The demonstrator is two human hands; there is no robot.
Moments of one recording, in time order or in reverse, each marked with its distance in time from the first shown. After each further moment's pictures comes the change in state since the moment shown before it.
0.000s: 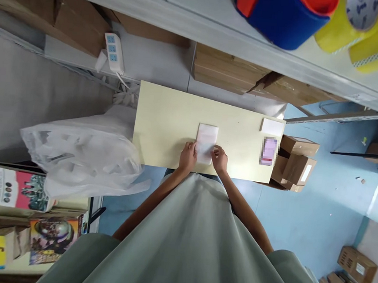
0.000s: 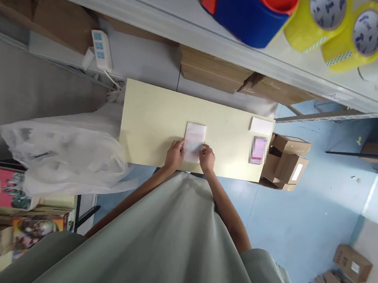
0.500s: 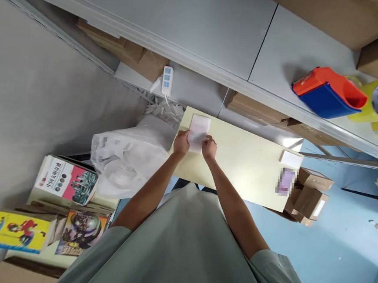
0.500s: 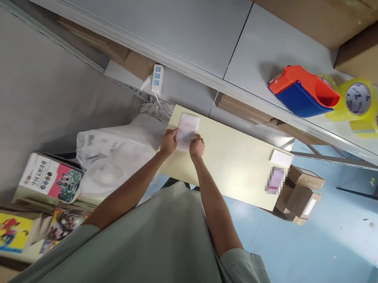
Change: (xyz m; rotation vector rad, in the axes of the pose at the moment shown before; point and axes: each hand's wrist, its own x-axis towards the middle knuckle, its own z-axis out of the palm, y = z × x) left_hand 0.108 -0.104 -0.167 -0.062 0.274 -0.148; right_hand 0.076 -0.209 0.122 -0.112 -0.064 -0.145
